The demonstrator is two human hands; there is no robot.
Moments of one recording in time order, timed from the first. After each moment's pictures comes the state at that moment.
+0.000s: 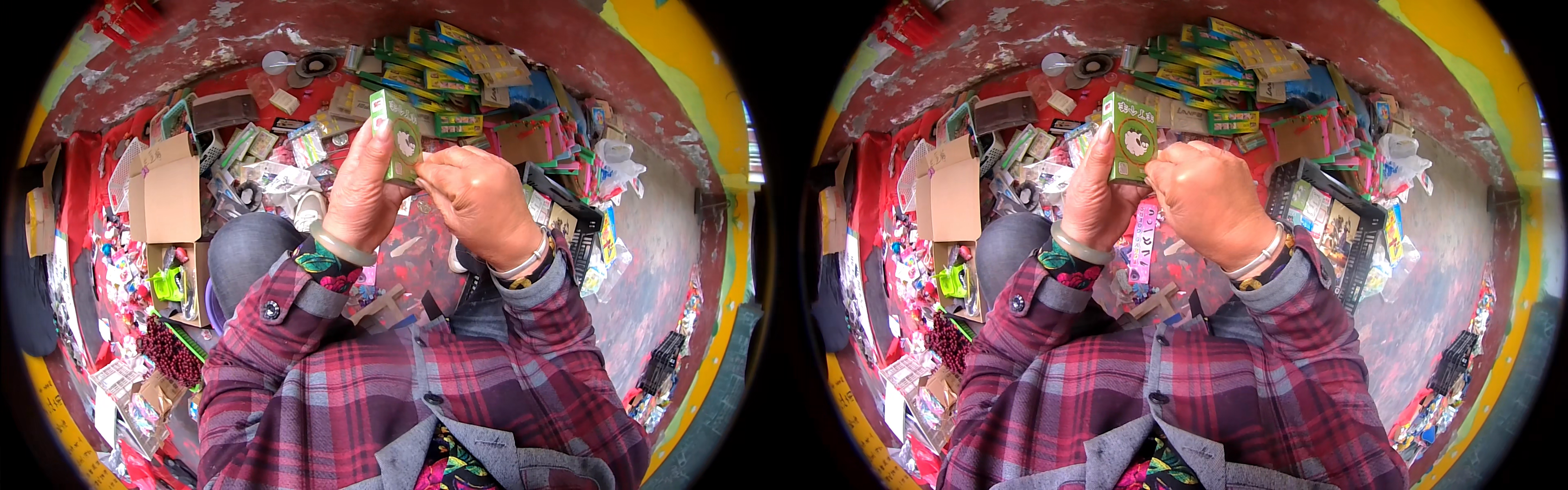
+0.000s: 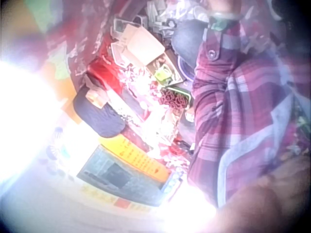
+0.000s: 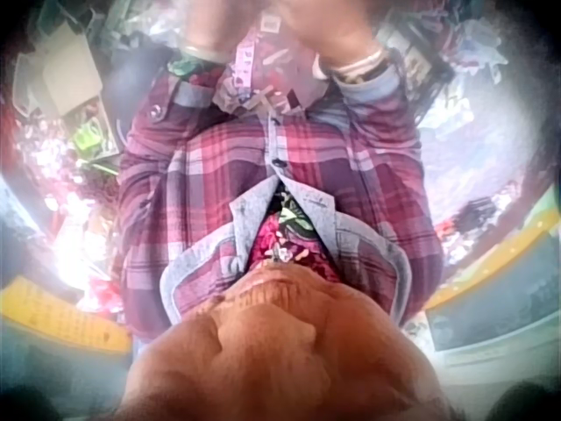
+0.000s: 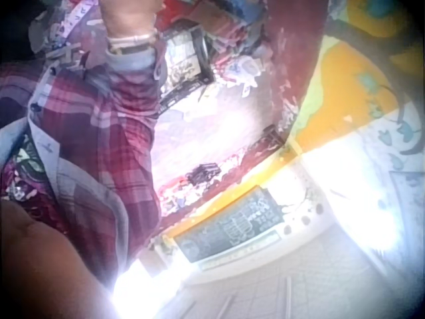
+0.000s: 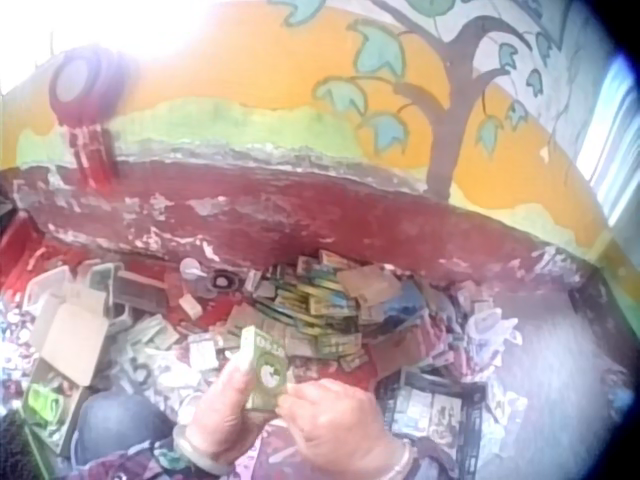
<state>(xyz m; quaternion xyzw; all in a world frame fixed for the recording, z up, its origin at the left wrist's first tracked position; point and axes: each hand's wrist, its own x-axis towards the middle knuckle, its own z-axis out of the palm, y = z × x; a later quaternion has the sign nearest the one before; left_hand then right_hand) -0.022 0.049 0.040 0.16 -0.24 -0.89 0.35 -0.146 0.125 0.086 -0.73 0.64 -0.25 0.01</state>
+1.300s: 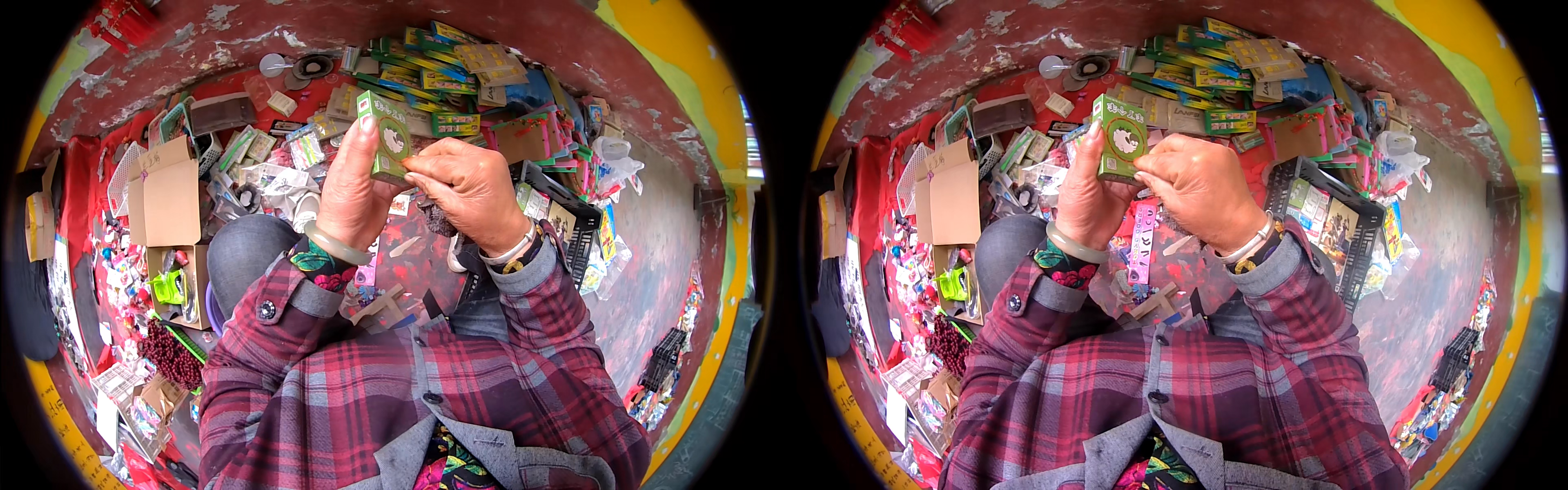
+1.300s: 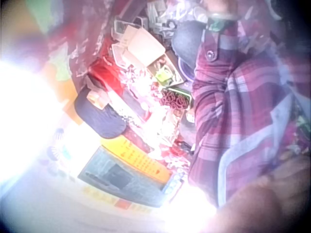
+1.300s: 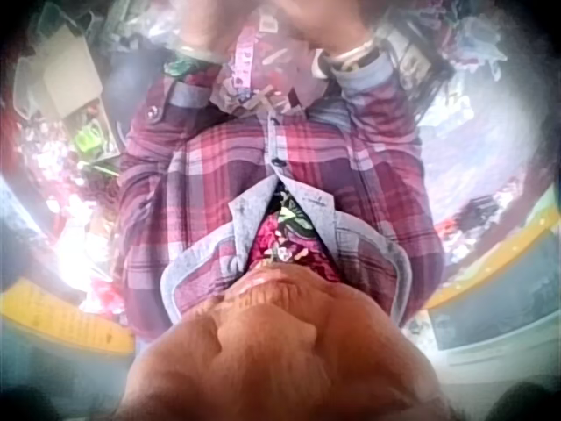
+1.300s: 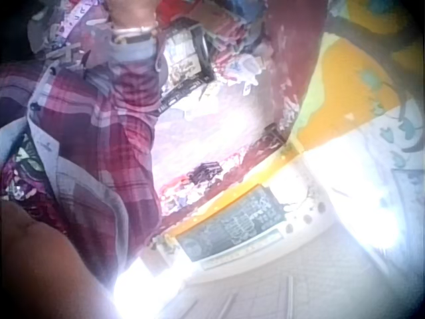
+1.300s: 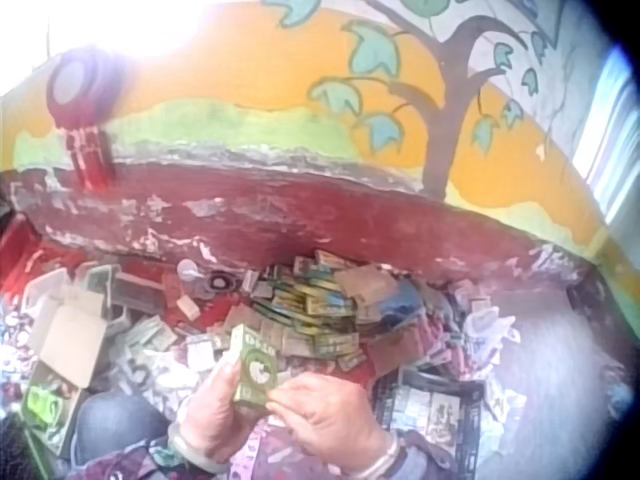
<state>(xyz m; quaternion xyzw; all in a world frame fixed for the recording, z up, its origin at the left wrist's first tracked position) -0.019 0.045 0.040 0.19 -0.24 -0.88 0.35 -0.153 0.118 0.063 -0.67 0.60 -0.43 0.15</state>
